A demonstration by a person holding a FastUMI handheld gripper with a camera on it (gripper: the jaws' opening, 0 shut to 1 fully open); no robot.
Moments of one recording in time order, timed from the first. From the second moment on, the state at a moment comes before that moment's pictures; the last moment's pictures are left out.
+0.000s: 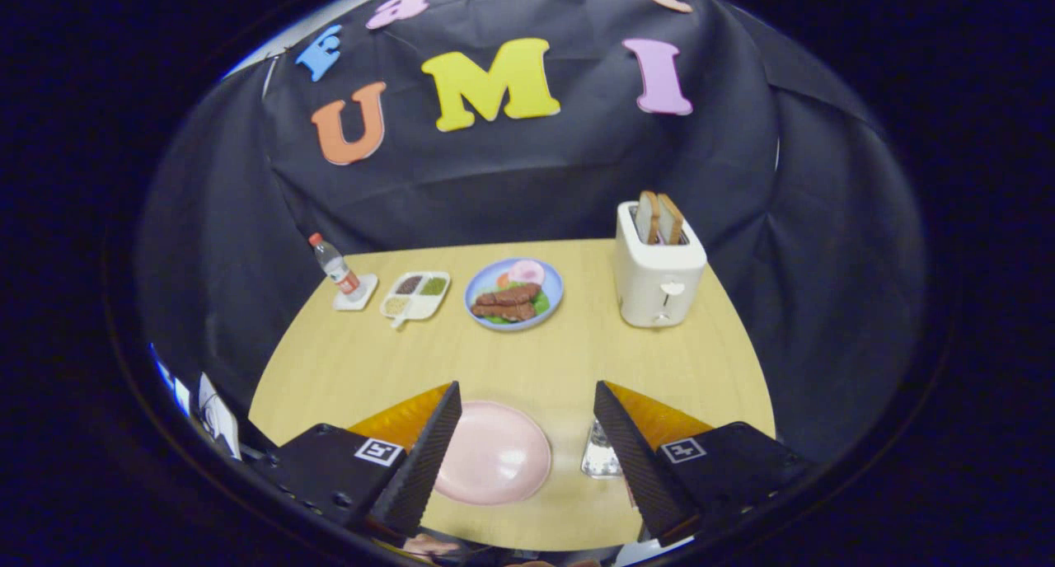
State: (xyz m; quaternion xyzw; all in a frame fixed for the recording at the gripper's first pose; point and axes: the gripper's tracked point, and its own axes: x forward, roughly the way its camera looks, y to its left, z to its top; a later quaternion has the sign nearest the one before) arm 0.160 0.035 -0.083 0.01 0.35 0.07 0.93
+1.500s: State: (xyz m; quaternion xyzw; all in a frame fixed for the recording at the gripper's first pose) arm 0.077 0.105 -0.071 0.06 0.01 0.00 1.00
